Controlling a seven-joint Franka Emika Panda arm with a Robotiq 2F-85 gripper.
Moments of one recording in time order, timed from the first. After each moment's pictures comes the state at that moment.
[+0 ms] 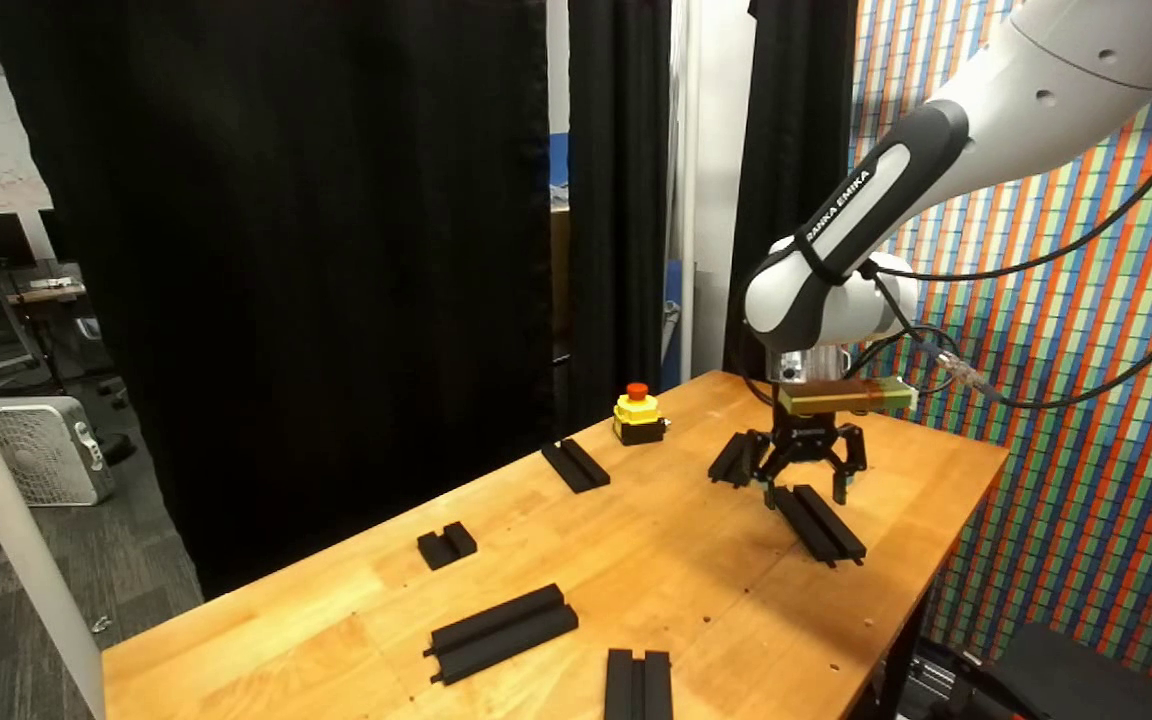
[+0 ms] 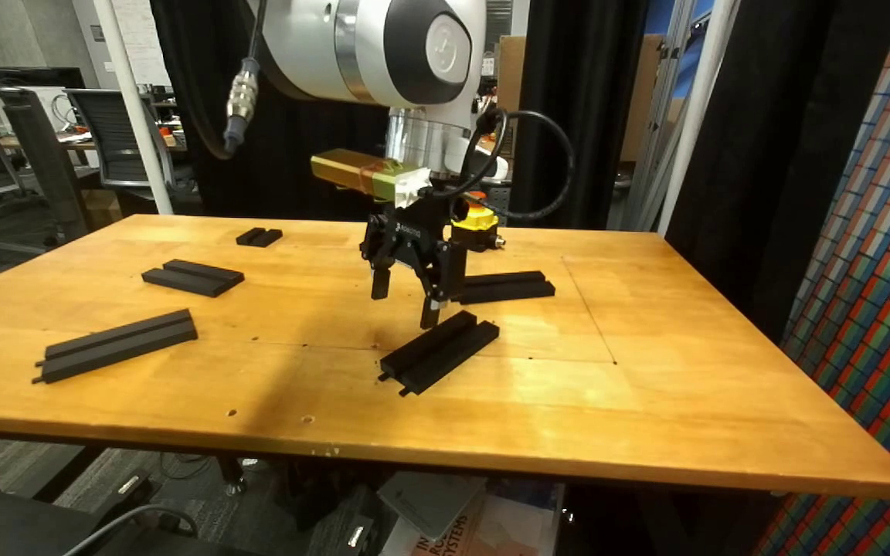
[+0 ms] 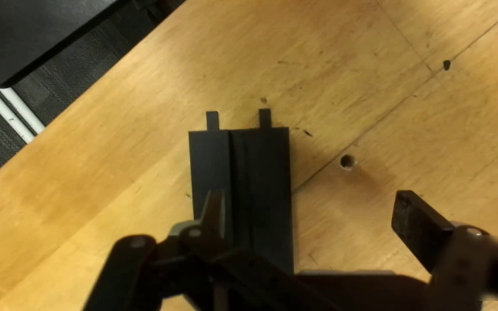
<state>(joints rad) -0.07 0.08 -0.13 -2.42 0.07 2.28 0.28</state>
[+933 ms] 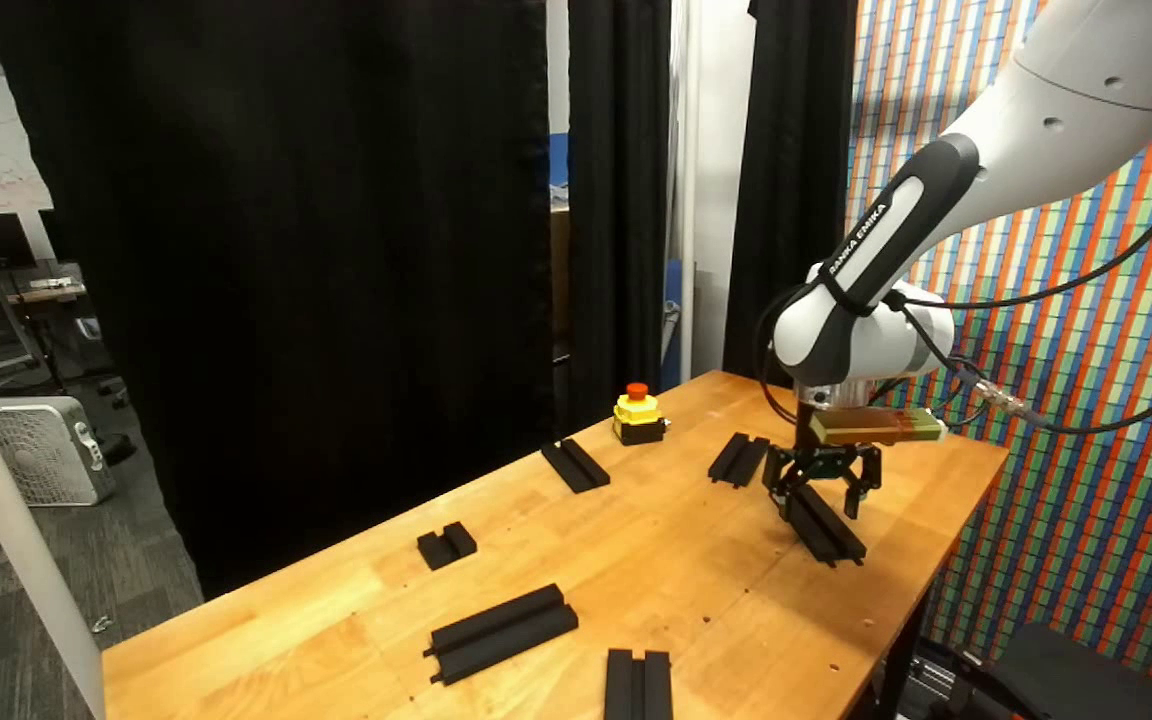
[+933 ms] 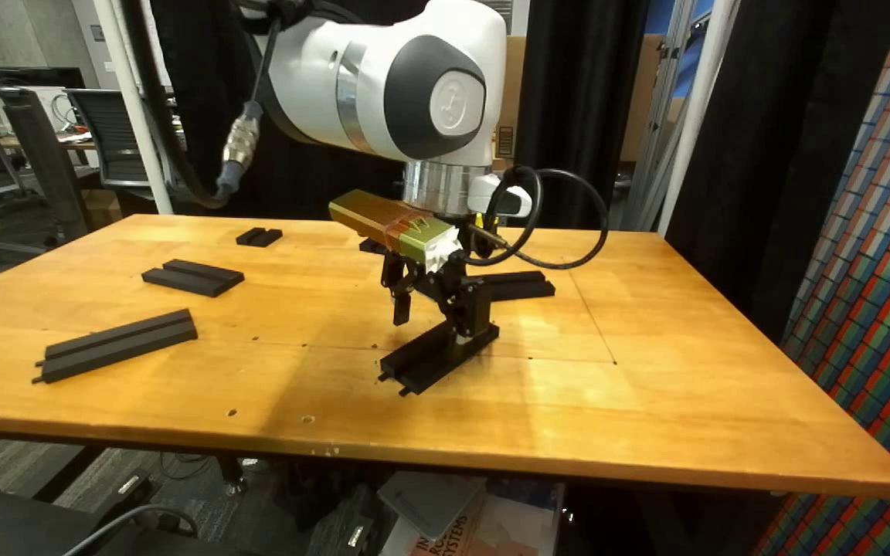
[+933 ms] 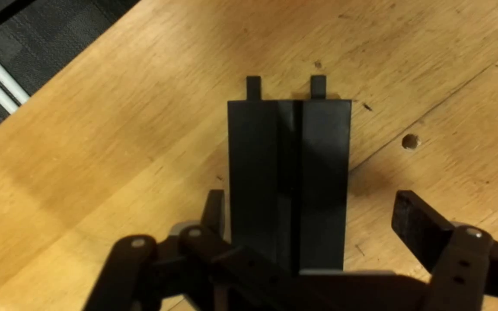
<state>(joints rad) -0.13 0.09 -0.14 -2.53 0.11 2.52 0.14</state>
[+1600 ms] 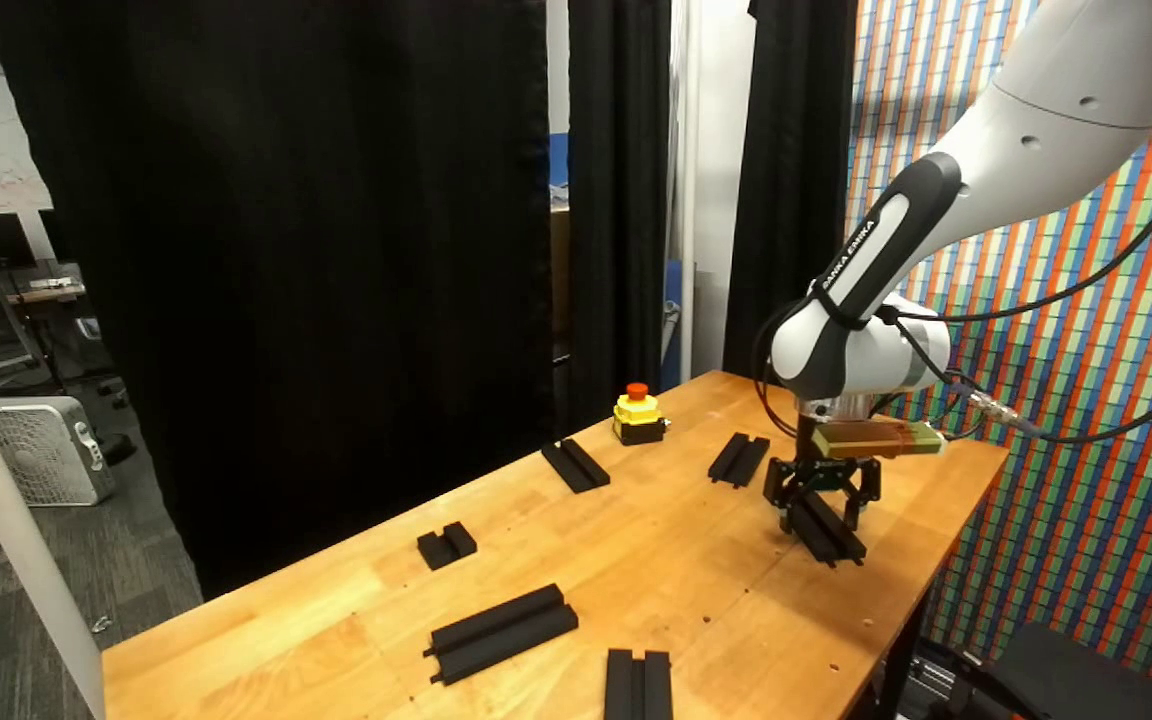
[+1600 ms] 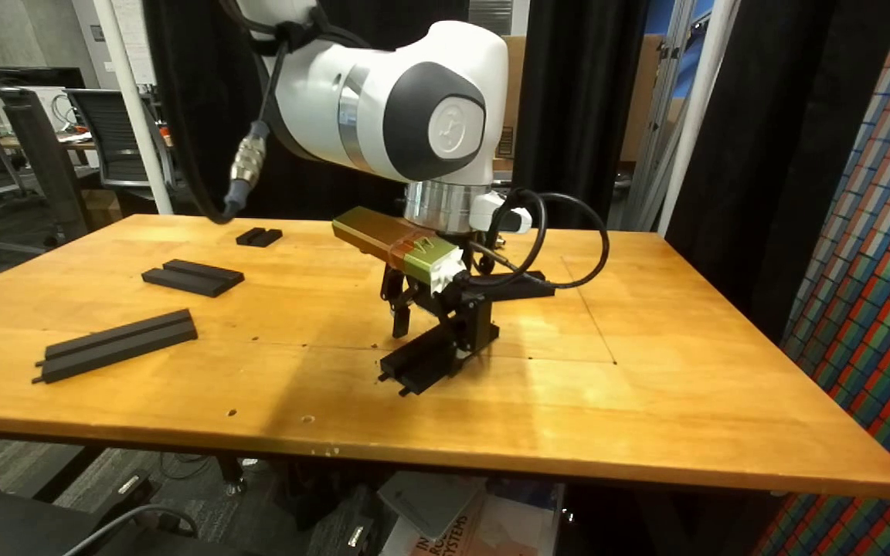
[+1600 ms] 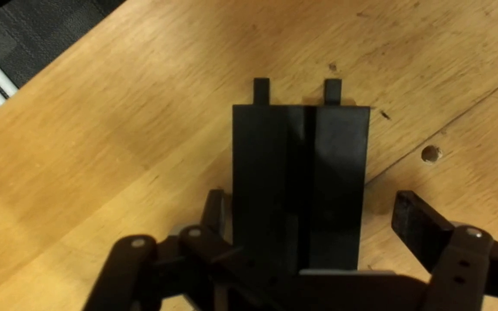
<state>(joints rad) -0.13 0.14 -0.14 -2.53 0.15 2.55 0.09</state>
